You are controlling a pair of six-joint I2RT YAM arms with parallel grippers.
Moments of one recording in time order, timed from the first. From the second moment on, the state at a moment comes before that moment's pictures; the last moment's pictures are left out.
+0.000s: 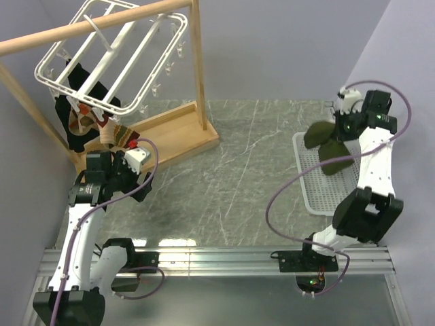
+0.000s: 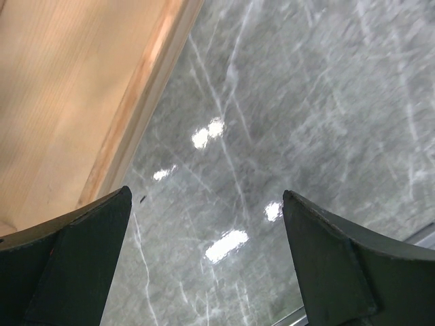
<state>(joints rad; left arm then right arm) 0.03 0.81 0.82 -0.80 0.42 0.53 -0.38 1.57 1.49 -0.89 -0.29 -0.41</state>
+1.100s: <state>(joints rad) -0.29 1.08 0.86 -0.79 0.38 0.45 0.38 1.40 1.10 -0.80 -0.29 -0.27</state>
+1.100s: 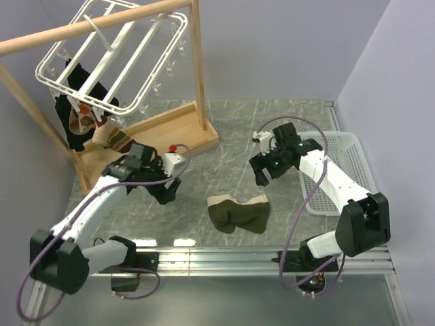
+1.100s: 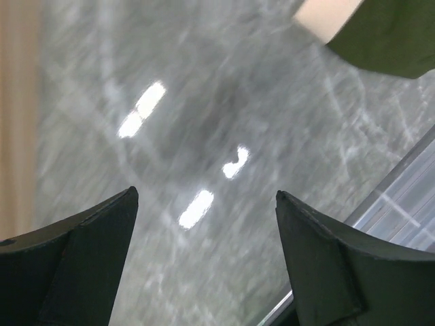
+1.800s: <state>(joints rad) -0.64 1.65 1.00 -0.52 0.37 0.05 0.33 1.71 1.02 -0.87 -0.20 -0.13</state>
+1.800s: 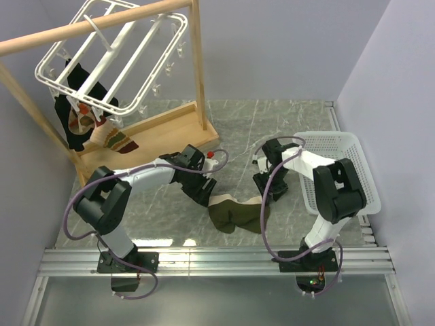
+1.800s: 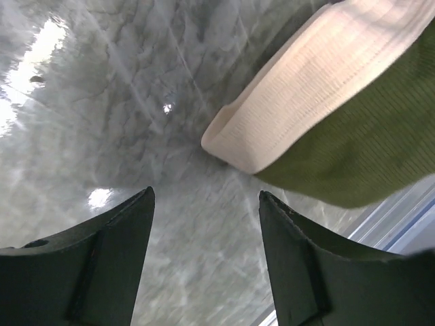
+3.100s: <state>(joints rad) -0.67 1.12 1.03 -0.51 0.09 0.04 0.23 1.11 1.11 -0.79 -0.39 -0.24</state>
